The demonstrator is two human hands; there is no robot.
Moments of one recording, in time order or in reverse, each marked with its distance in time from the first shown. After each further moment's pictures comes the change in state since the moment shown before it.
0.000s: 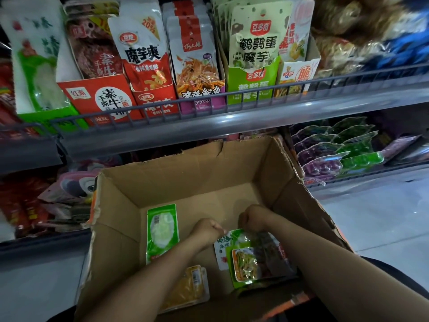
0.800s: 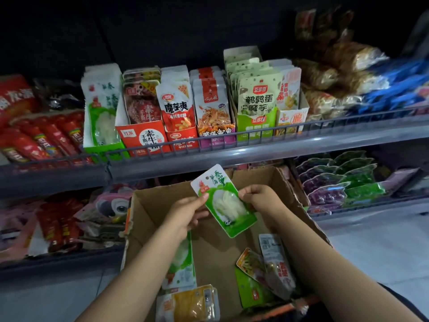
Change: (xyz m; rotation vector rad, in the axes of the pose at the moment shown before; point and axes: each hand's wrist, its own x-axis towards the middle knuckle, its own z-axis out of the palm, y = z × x) left_hand -0.106 0.080 -0.107 -0.723 0.234 0.126; right_hand -0.069 -0.057 -0.070 0.994 0.400 -0.318
